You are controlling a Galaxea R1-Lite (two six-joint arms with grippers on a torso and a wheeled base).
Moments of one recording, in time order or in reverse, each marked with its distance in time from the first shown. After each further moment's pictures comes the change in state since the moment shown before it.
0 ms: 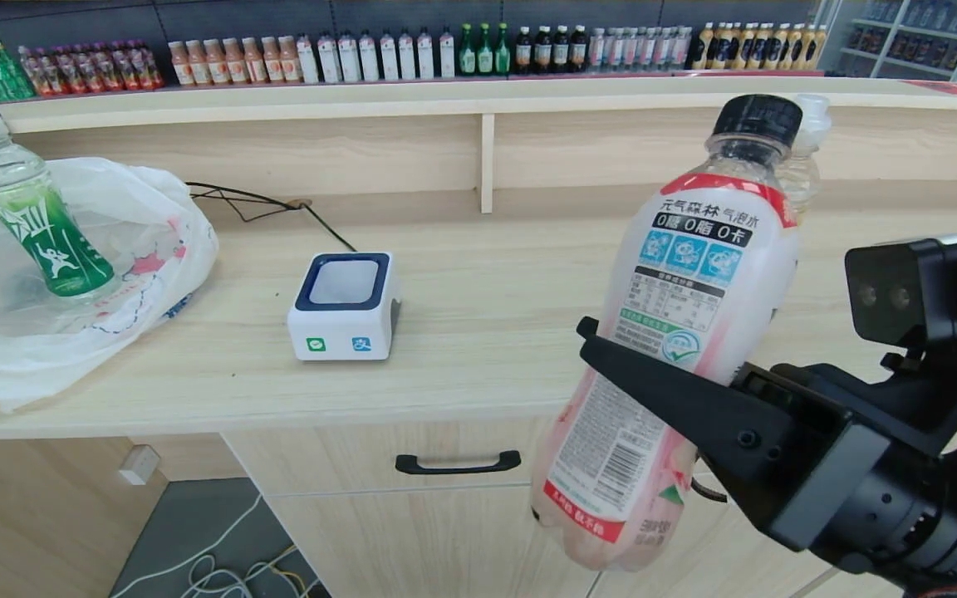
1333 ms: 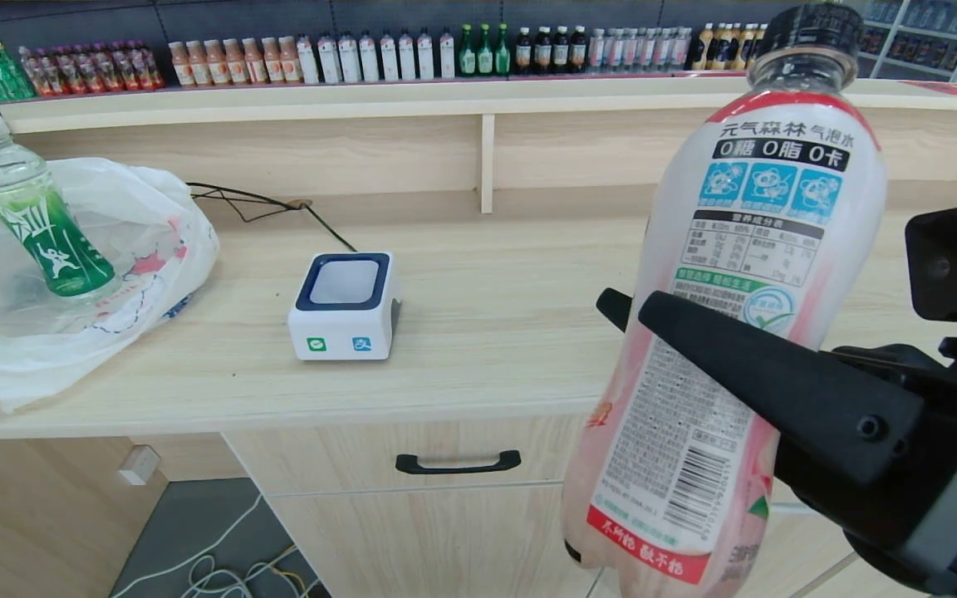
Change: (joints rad) left arm 0.000 0.000 0.000 0.000 0.000 0.000; right arm 0.043 -0.062 -0.022 0.000 0.000 0.099
